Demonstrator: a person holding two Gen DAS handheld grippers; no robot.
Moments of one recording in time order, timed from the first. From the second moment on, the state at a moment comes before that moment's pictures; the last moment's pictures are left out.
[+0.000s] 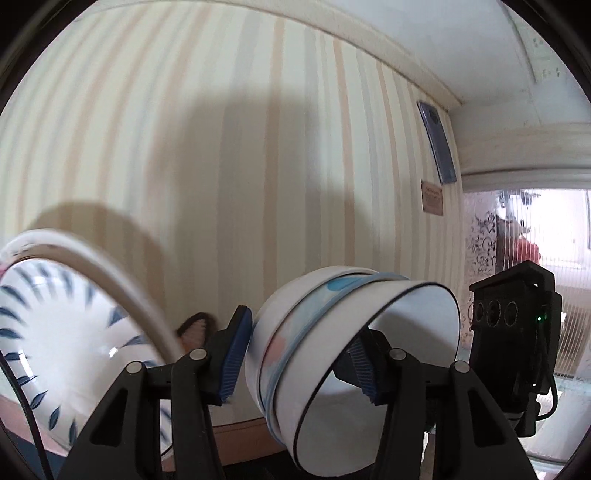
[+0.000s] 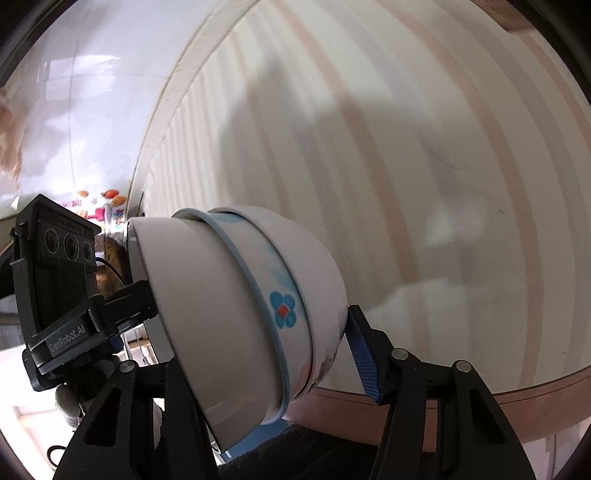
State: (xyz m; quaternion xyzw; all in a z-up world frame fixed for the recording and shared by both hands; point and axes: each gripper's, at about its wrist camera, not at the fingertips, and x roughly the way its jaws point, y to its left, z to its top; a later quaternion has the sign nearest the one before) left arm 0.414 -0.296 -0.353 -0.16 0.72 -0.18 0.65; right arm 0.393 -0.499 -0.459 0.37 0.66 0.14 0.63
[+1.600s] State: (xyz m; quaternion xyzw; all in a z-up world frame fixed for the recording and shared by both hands) left arm 0.395 -0.102 -0.352 -0.16 0.68 -0.14 0.70; right arm 0.427 -0.271 -0.451 0.29 0.66 0.18 0.67
